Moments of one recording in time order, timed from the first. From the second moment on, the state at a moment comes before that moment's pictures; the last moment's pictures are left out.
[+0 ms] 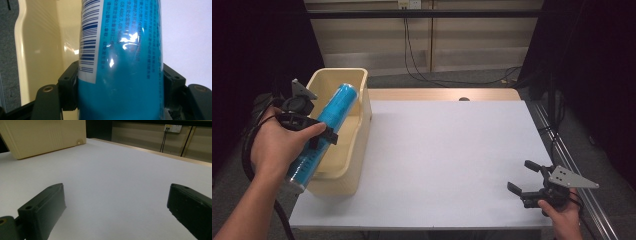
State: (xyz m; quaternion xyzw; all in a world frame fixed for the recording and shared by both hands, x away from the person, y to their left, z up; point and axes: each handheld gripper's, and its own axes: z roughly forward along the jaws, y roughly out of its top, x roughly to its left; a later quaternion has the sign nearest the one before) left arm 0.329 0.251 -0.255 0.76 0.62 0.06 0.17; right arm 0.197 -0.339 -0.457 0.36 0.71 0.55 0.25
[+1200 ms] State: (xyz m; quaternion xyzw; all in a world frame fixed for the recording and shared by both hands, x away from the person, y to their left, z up) left arm 0.338 0.259 -0.290 0.73 0.68 -0.01 0.11; right arm 0.198 -0.338 -0.458 0.36 0.71 0.55 0.25
